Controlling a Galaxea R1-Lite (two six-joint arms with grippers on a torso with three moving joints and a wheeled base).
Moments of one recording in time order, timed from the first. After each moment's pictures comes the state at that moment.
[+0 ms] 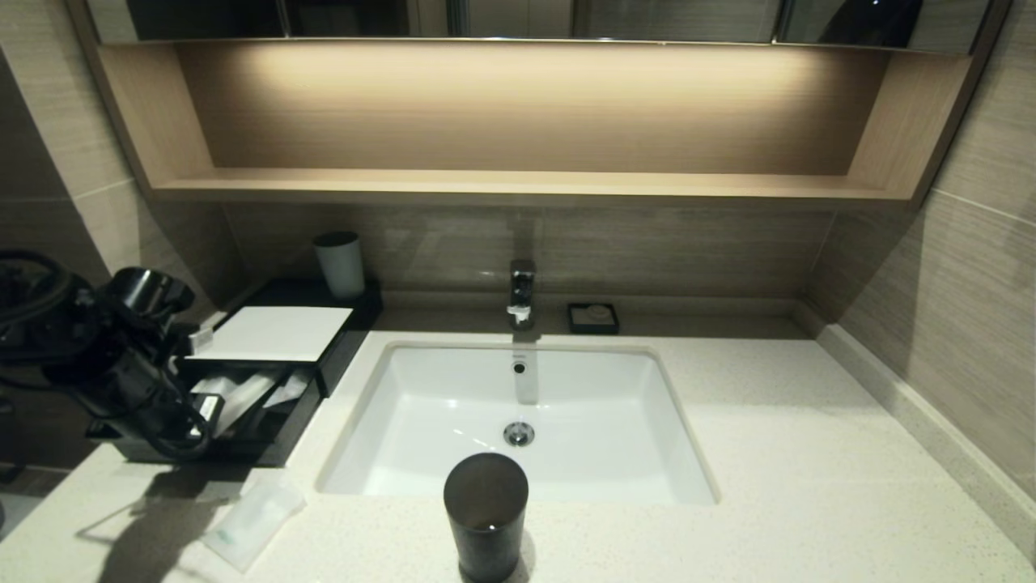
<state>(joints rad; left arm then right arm) 0.16 1.87 -1.16 0.46 0.11 0.08 0.00 0.00 0.00 0.00 0.00 -0.01</state>
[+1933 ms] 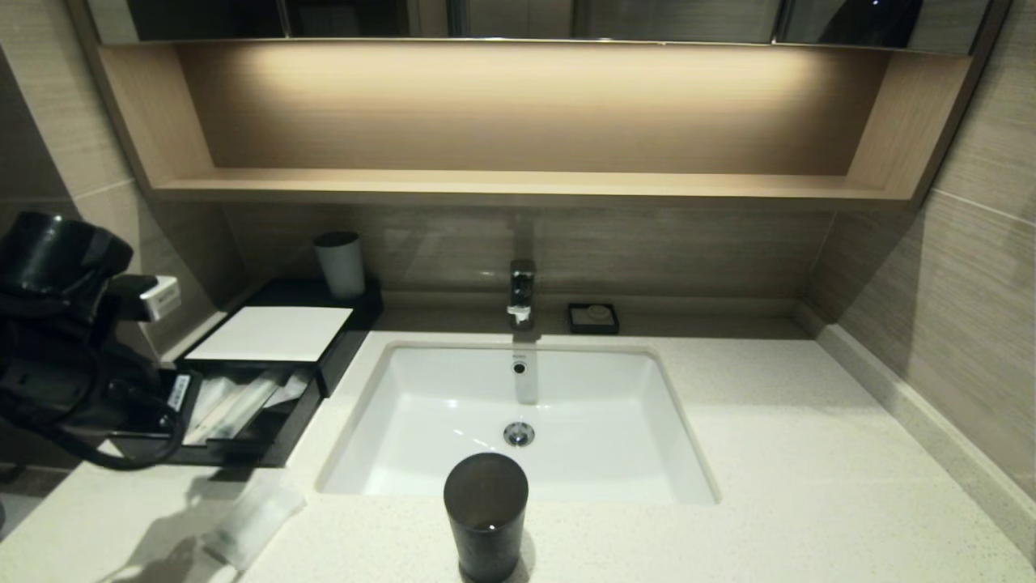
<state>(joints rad) 0.01 1.48 -1.02 0.43 0.11 0.03 0.00 0.00 0.00 0.00 0.00 -0.01</state>
